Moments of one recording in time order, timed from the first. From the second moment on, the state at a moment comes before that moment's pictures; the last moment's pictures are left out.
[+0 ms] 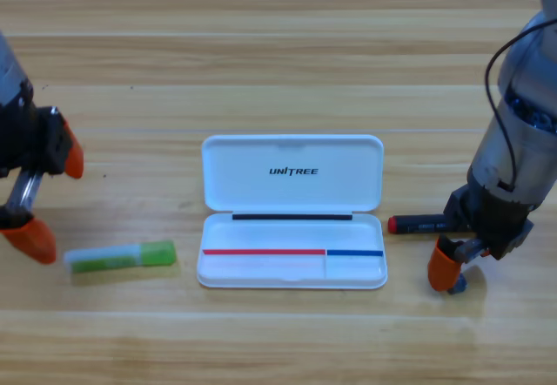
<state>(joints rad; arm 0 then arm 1) -0.59 1.69 -1.30 1.04 -0.03 0.93 0.75 2.01 -1.29 0.77 0.04 0.10</state>
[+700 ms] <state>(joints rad) -0.48 1.72 -1.06 0.79 -0.05 1.01 0.75 2.04 -1.30 0.78 0.06 -0.04</state>
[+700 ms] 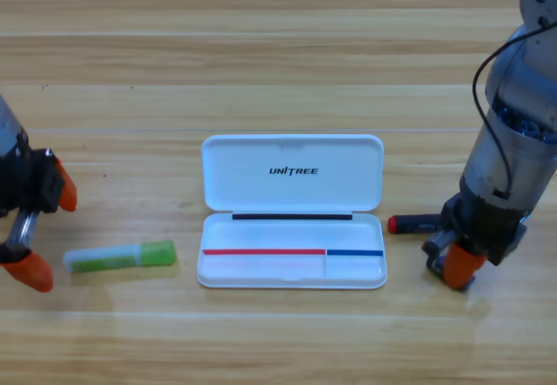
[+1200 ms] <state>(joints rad) -0.48 1.83 -1.08 0.71 -0.03 0.93 0.81 1.94 -1.61 1.02 0.05 -0.52</state>
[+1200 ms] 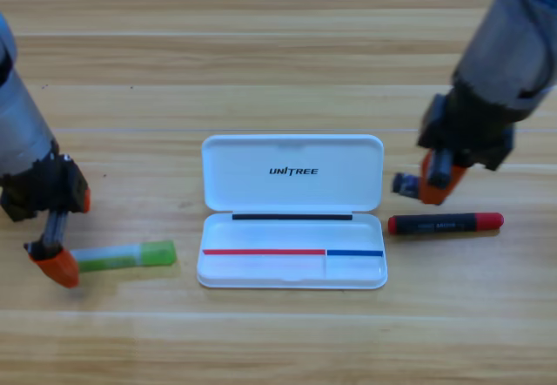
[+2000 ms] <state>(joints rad) -0.49 1.92 -1.07 0.58 -0.05 0.90 0.89 2.19 -1.73 1.02 0.05 -0.66</state>
